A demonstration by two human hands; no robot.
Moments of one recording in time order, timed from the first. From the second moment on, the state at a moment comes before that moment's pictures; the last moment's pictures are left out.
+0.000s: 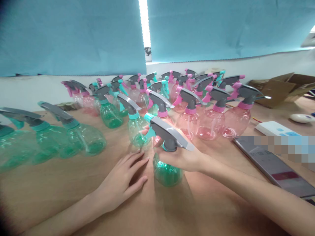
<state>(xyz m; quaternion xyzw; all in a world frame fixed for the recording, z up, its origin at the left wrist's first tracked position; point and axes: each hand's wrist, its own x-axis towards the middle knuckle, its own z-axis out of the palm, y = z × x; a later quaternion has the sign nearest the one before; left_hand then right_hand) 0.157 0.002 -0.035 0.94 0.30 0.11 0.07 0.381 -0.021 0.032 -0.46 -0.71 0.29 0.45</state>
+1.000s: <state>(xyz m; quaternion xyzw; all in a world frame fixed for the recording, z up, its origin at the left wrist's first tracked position) 0.155 0.001 -0.038 0.94 0.30 0.13 0.08 0.384 -0.029 0.026 -0.50 -0.67 0.31 0.45</state>
